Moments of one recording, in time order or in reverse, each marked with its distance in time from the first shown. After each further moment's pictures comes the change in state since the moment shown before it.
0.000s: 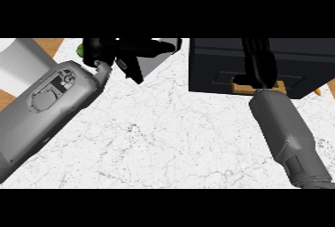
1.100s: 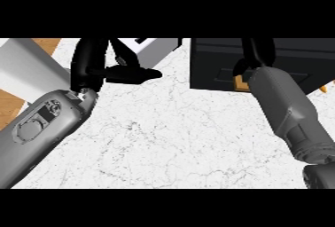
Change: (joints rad) left arm 0.208 0.055 0.016 -0.195 -0.058 -0.015 -0.025; right arm -0.273 -0.046 -0.112 0.332 -0.026 0.004 -0.095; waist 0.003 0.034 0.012
